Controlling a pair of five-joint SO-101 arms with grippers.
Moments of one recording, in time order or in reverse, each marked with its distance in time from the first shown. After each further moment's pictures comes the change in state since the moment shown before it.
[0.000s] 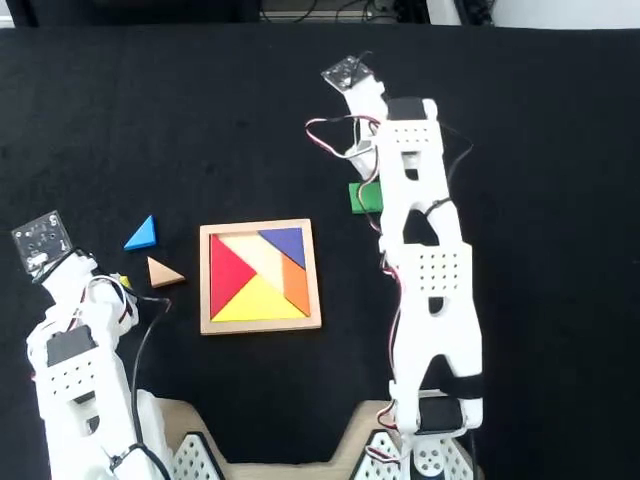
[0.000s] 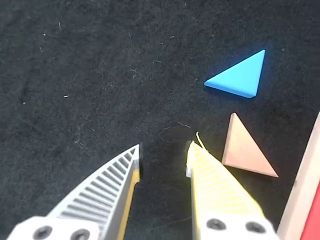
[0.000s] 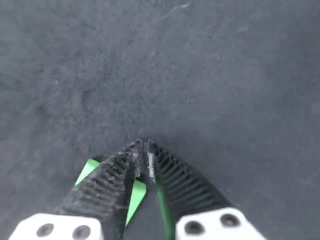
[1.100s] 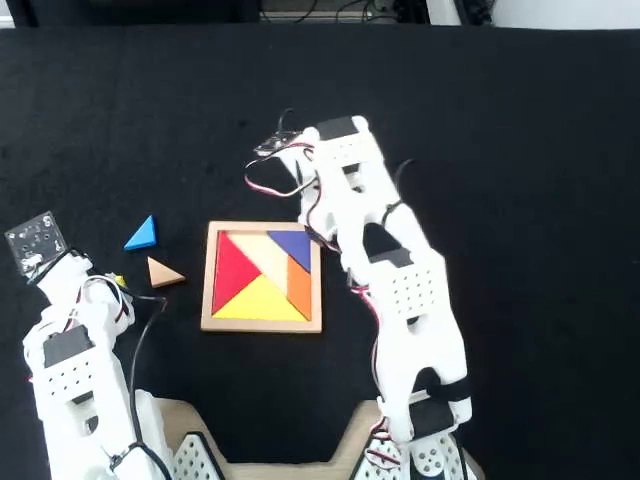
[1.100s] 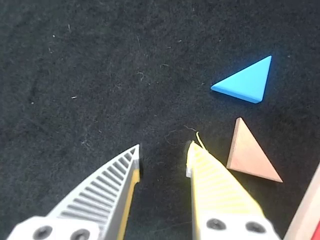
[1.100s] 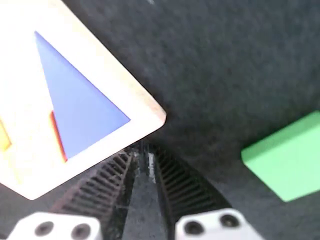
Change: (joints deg) left arm -1.3 0.0 -0.4 0.0 0.0; right arm -14.0 -12.6 23.9 15.6 0.1
